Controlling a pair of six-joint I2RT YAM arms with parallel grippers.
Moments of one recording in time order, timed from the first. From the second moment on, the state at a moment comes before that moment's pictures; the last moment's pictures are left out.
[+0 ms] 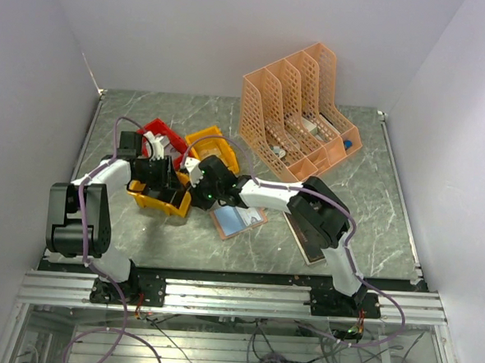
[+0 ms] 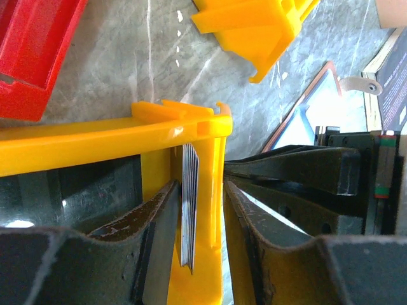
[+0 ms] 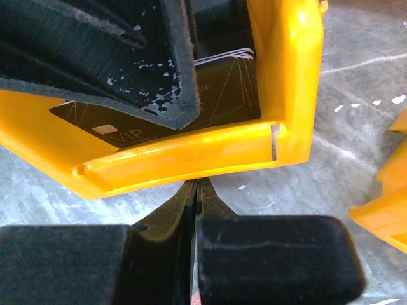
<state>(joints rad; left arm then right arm) 0.03 1.57 0.88 -0.39 0.67 -0.08 0.95 2.17 1.45 -0.01 -0.26 0.00</state>
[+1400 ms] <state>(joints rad) 0.05 1.64 0.93 -0.44 0.62 -0.03 0.94 2.17 1.45 -0.02 -0.28 0.00</state>
